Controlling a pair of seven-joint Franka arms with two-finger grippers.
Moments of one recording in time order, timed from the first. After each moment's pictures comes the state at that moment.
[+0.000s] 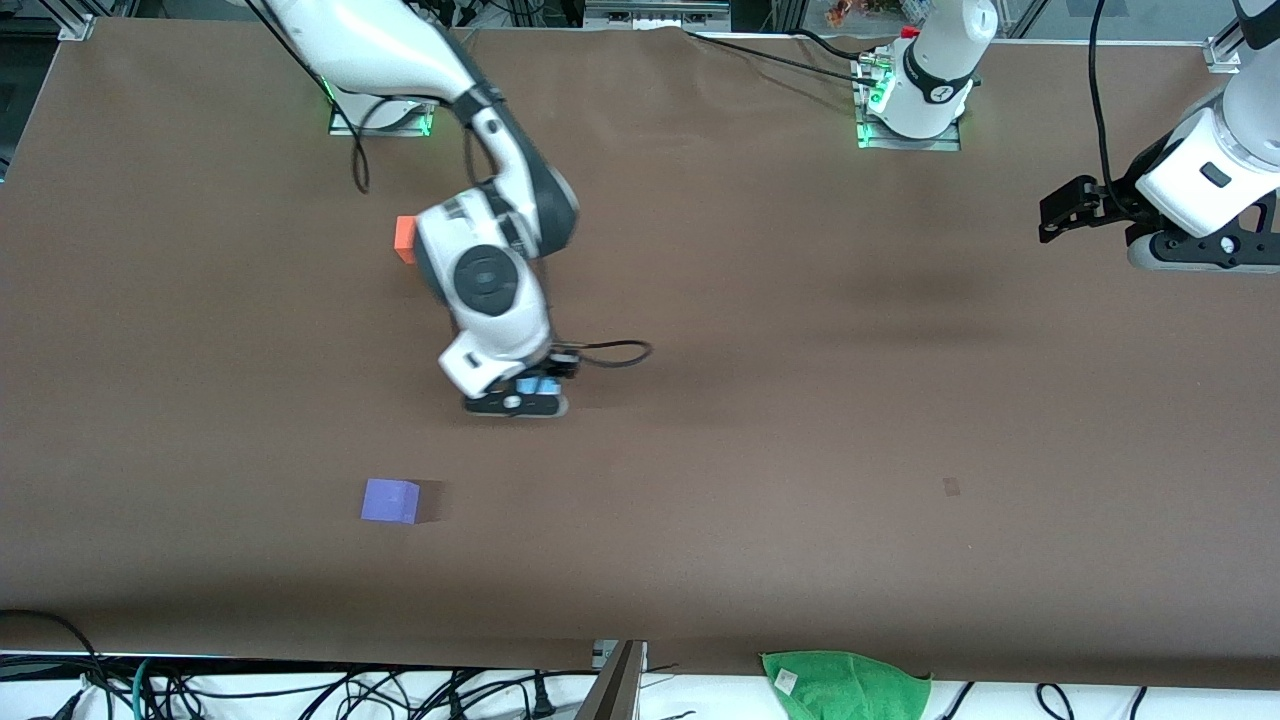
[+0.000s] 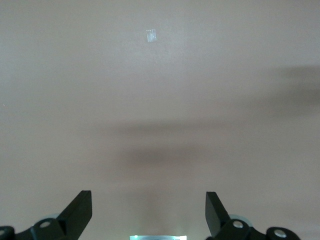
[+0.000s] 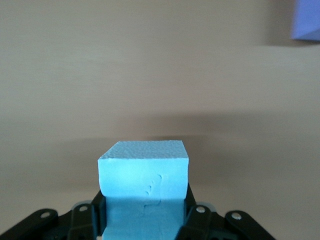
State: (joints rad) left arm 0.02 -0.01 -0.09 -1.64 0.00 1.51 -0.05; right arm 0.60 0.60 -0.11 -1.56 0.04 2.13 0.49
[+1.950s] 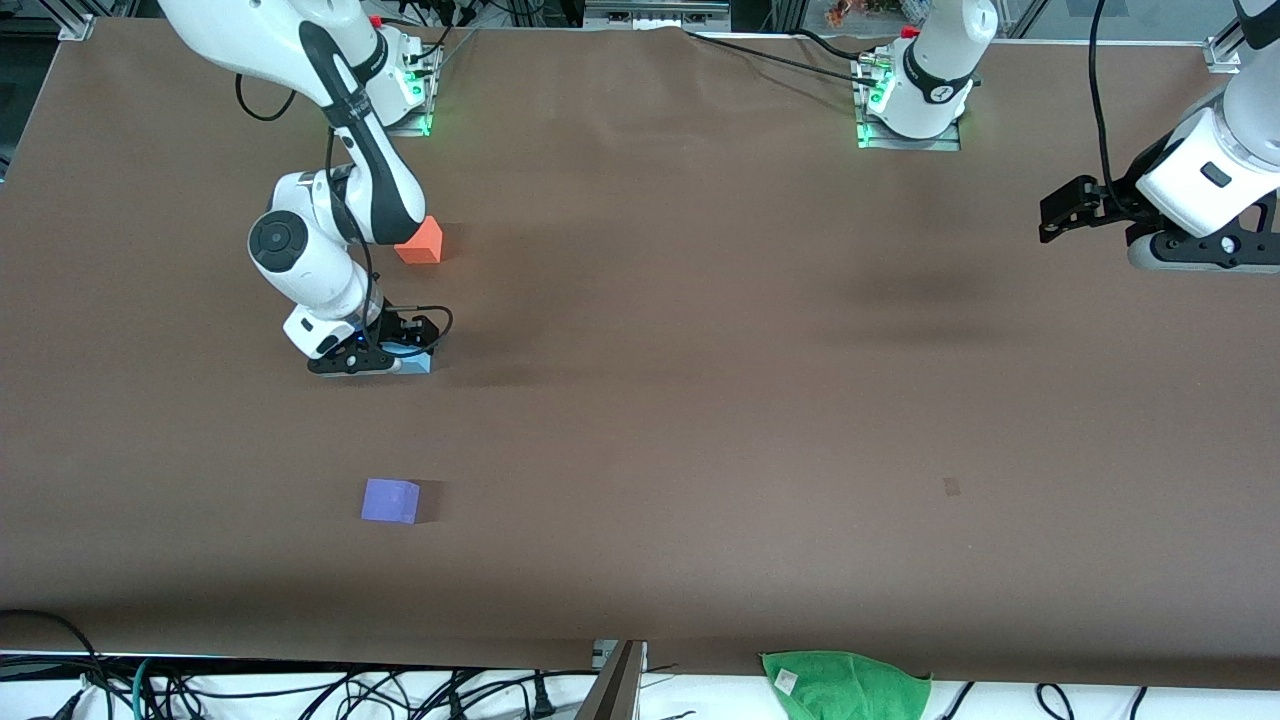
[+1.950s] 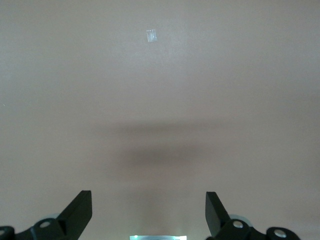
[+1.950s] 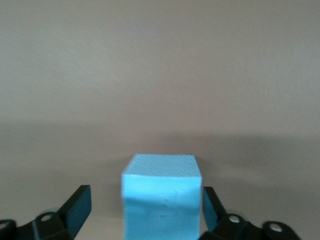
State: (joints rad) left arm 0.02 -0.01 -0.09 -1.64 0.00 1.51 -0.05; right arm 0.45 0.33 -0.19 -2.20 0.21 2.57 0.04
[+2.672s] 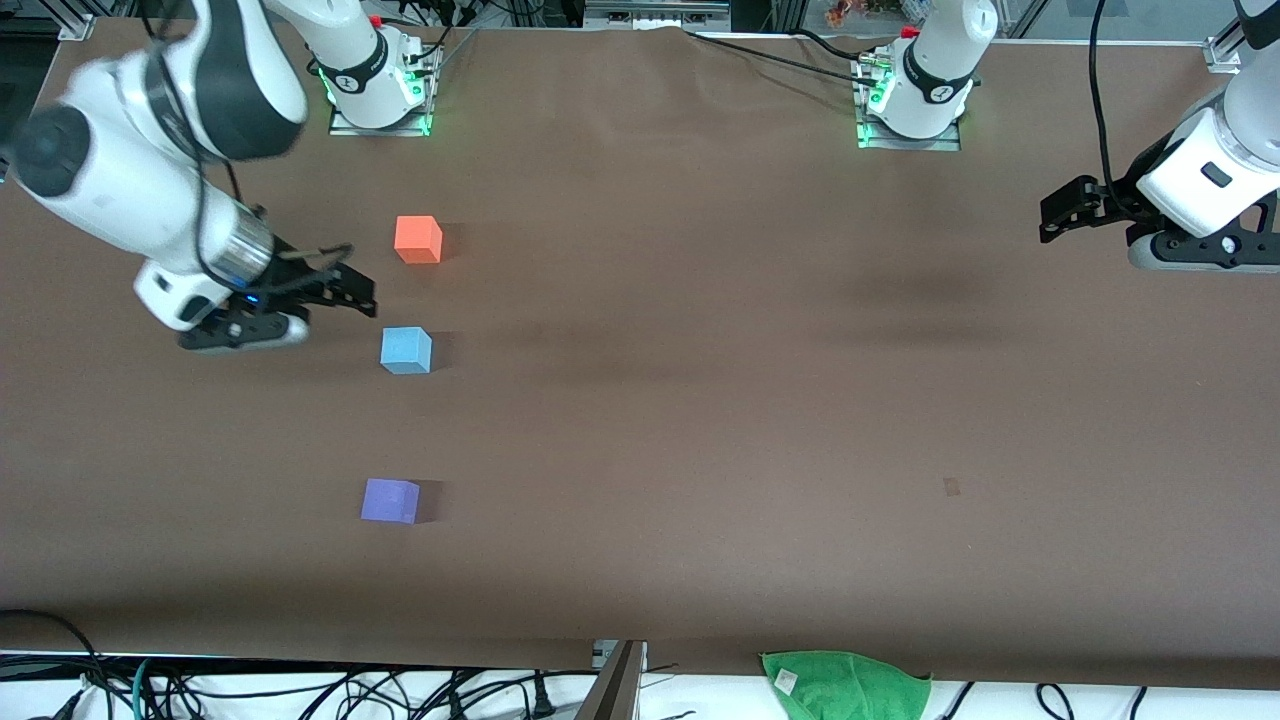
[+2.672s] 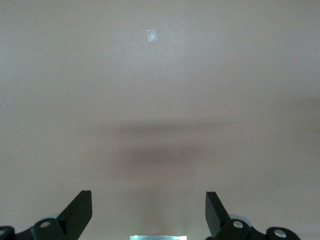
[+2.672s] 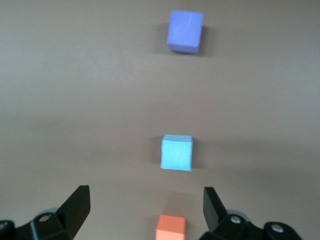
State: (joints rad) left arm 0.02 -0.01 -0.09 -1.64 0.00 1.51 -0.05; right arm 0.45 0.06 -0.26 -1.85 0.14 1.94 0.04
